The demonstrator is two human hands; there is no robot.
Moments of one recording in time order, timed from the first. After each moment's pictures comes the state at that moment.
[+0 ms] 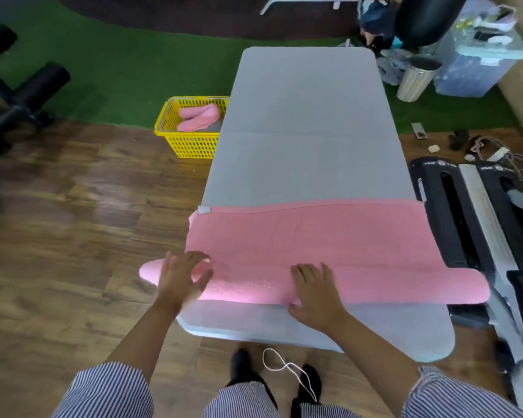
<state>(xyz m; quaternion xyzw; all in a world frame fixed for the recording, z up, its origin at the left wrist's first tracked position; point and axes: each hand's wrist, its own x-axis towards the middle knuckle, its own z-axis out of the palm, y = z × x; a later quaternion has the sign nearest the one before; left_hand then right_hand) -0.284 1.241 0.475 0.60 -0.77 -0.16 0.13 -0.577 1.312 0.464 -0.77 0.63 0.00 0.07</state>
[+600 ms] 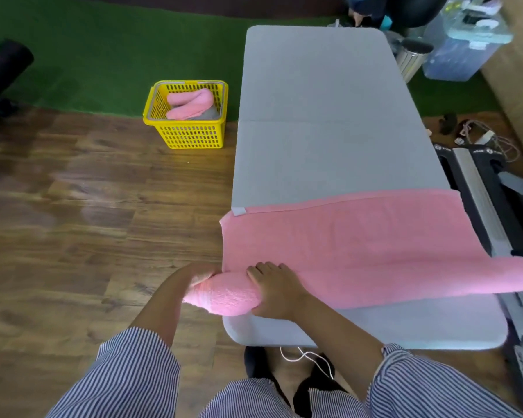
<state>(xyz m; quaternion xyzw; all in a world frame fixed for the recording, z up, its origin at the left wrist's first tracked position) -0.224 1.161 0.483 0.72 -0.33 -0.61 -0.08 -0.401 1.241 0.479 -0.80 0.56 0.04 0.23</state>
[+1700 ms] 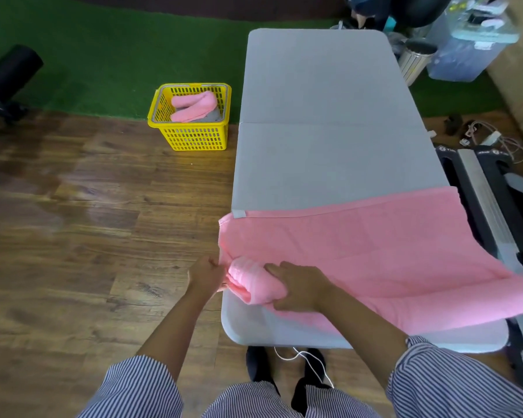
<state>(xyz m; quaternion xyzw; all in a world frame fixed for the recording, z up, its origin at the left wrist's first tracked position) -0.241 1.185 0.462 0.75 -0.43 -0.48 0.14 -0.455 1.243 0.489 -0.76 0.56 0.07 0.32</state>
